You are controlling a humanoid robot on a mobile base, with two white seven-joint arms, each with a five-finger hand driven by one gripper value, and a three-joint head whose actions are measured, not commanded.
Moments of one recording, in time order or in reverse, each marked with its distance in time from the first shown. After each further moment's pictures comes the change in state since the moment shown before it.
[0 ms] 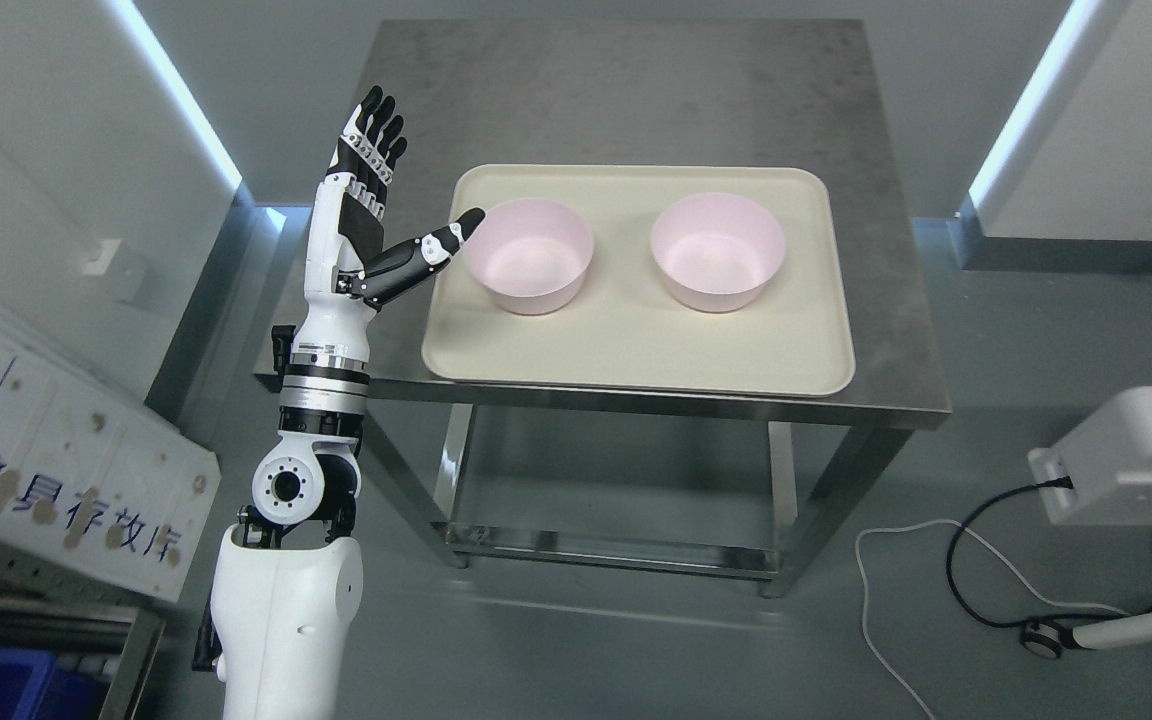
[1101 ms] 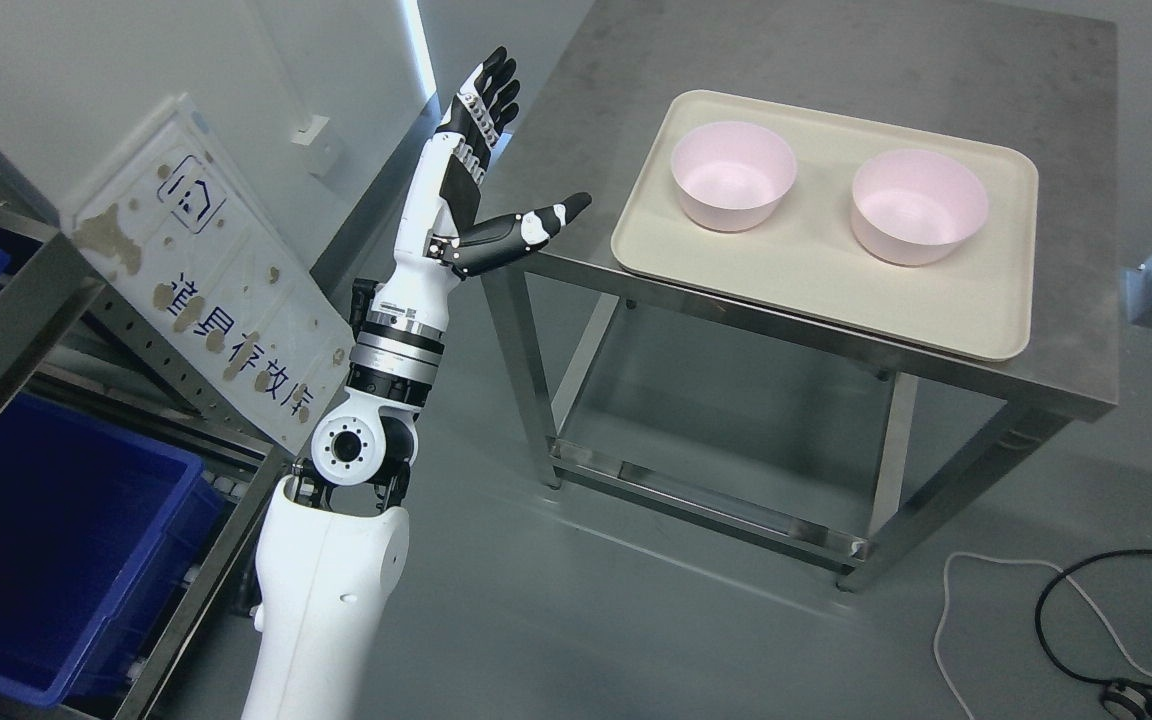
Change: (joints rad) left arm -0.106 0.000 -0.180 0.000 -0.004 0.036 -0.006; right arm 0.000 0.000 0.000 0.000 0.000 0.000 0.000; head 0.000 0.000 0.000
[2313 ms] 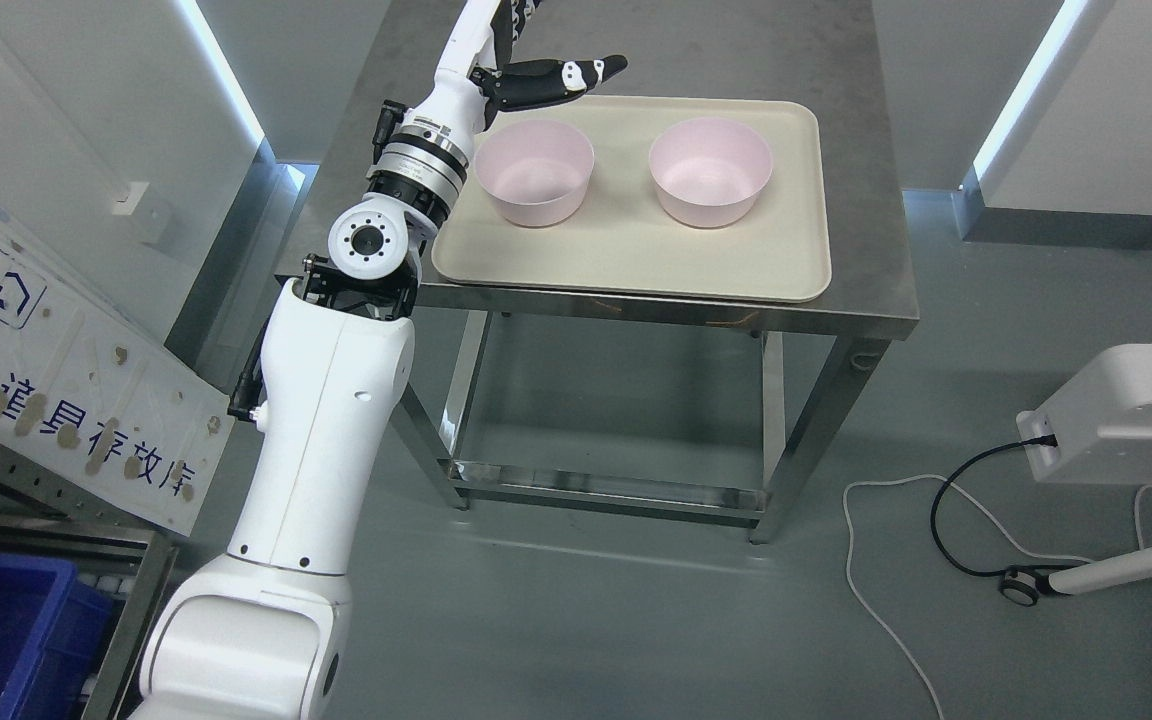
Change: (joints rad) left arm -0.448 0.000 -0.034 0.446 -0.086 0.172 -0.057; right arm 0.000 0.000 0.000 0.000 0.000 0.000 0.000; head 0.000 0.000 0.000
